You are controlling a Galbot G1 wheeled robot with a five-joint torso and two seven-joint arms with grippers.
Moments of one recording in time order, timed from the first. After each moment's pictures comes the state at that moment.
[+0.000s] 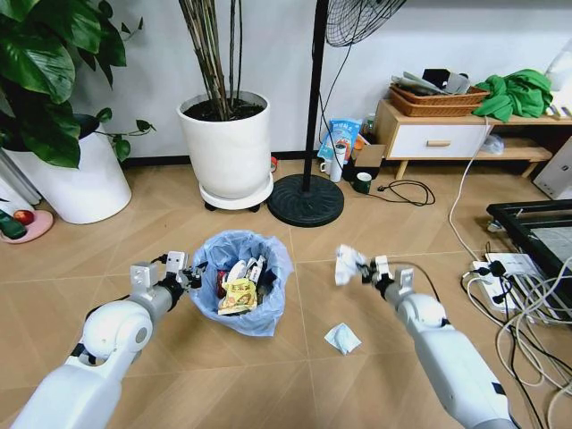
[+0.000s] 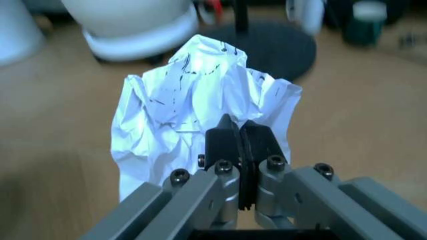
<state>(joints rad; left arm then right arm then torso) 1.16 -0.98 -0.43 -1.96 -0.70 0.64 -0.07 -0.84 1.19 0.37 1.29 0.44 -0.21 -0.28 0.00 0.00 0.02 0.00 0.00</state>
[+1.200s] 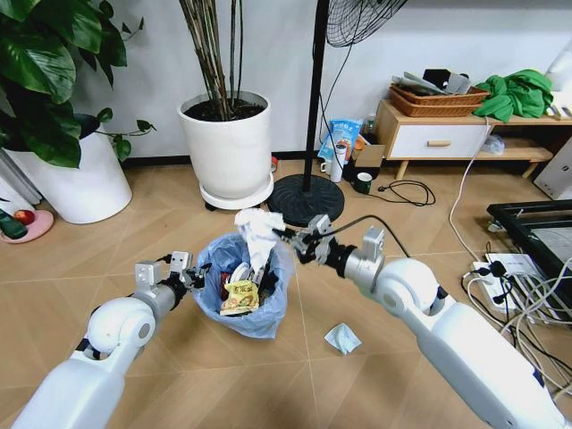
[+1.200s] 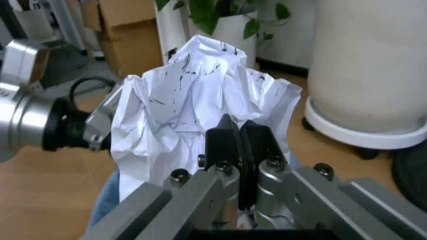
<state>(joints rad) 1.13 -0.98 -0.39 -1.92 -0.72 0.65 -0.06 -0.84 0.97 0.01 1.97 0.69 -0.37 -0.30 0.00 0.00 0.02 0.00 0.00</state>
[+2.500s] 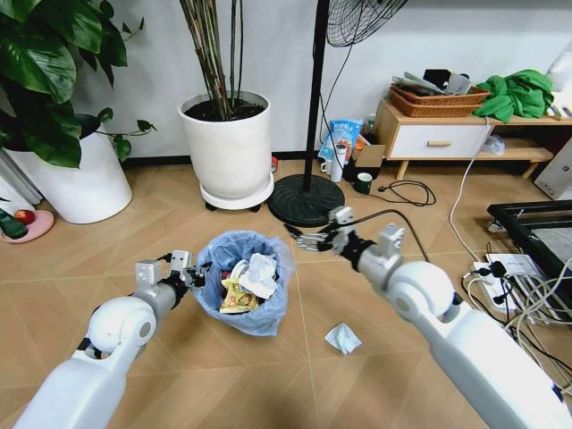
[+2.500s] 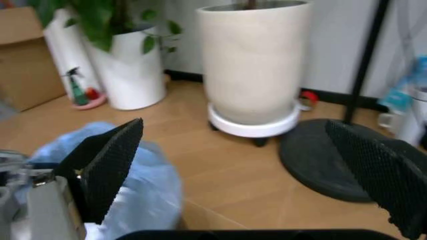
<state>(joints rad) 1.14 -0.99 -0.42 -1.93 -0.72 0.64 -0.05 -0.99 0.96 0.25 2.03 0.69 -0.40 -0.07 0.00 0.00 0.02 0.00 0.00</state>
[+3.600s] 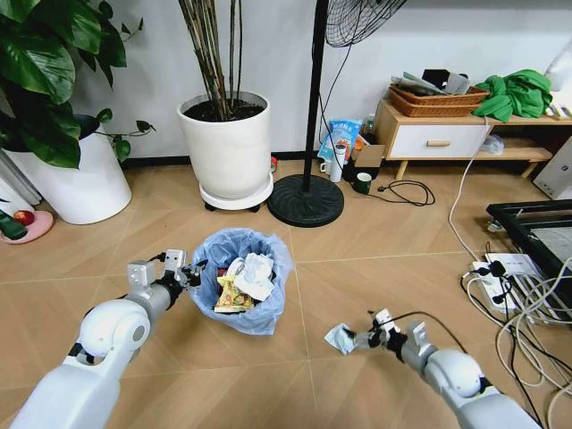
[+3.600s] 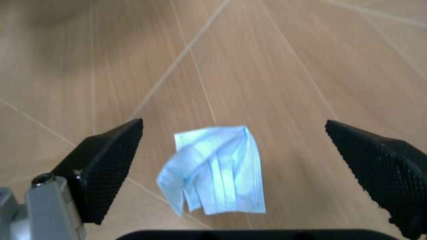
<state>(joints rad) 1.16 -0.99 -0.45 -1.97 -0.70 0.64 -0.05 -1.24 1.03 0.29 1.48 0.29 -0.21 -0.39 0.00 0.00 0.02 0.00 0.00</state>
